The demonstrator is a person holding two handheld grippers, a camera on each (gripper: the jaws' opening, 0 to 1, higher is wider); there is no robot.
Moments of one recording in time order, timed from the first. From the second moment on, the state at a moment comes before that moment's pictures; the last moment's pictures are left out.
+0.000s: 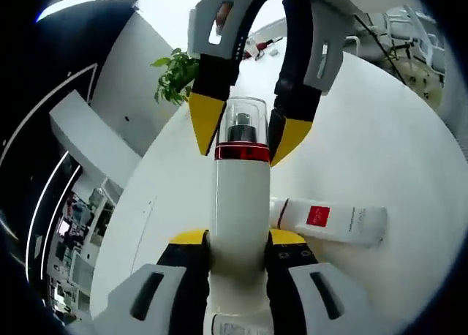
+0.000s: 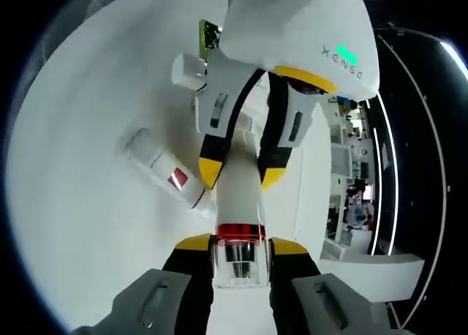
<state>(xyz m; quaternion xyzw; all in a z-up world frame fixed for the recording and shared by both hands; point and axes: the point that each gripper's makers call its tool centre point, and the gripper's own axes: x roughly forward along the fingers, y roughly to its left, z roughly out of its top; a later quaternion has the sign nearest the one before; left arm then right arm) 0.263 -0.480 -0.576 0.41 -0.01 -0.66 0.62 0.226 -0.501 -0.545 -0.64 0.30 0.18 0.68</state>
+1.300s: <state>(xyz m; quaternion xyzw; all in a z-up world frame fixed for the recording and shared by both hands) 0.247 -0.462 -0.580 0.07 0.32 -0.67 0.67 0.200 -0.534 -0.572 0.15 0.24 0.02 0.96</state>
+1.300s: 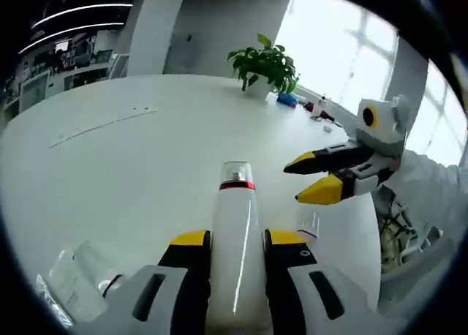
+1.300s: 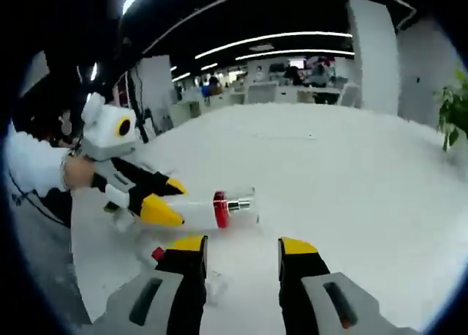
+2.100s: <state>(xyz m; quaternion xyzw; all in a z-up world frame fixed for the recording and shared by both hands) 0.241 -0.463 -0.570 0.01 0.36 -0.66 0.66 0.235 -0.509 -0.584 0.51 0.17 -0.01 0.84</state>
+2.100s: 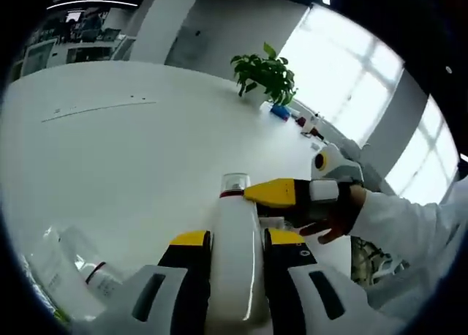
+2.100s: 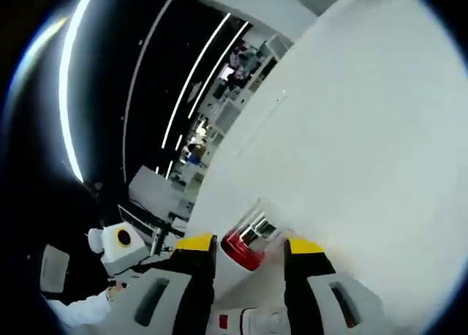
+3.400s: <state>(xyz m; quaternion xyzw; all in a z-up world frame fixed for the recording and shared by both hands) 0.252 -0.454 -0.557 0.06 0.29 -0.72 0.62 0.264 -0.471 -0.490 0.16 0.12 0.11 0.97</state>
